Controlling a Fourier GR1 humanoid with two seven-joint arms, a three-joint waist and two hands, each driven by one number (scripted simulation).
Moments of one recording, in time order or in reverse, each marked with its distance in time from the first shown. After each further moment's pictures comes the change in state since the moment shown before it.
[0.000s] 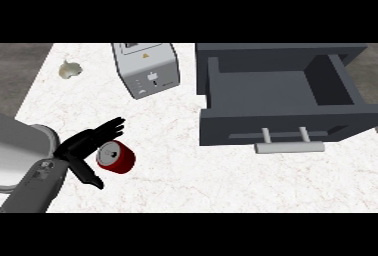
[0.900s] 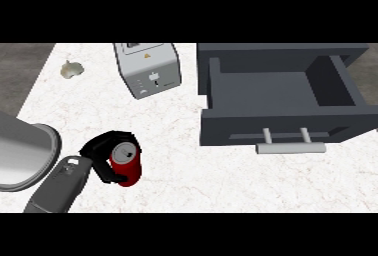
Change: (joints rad) left arm -0.063 -0.107 -0.023 0.096 0.037 -0.064 0.052; right arm 0.011 0.024 -0.012 -0.029 -0.024 0.019 0.044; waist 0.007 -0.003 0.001
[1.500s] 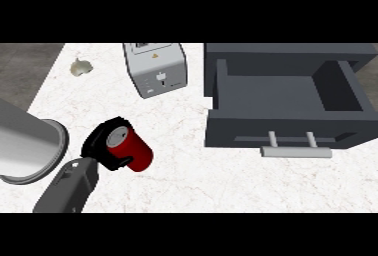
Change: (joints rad) left arm 0.043 -0.079 0.212 -0.091 0.225 0.260 0.001; right arm 0.034 0.023 -0.031 -0.026 -0.019 -0.008 0.015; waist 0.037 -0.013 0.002
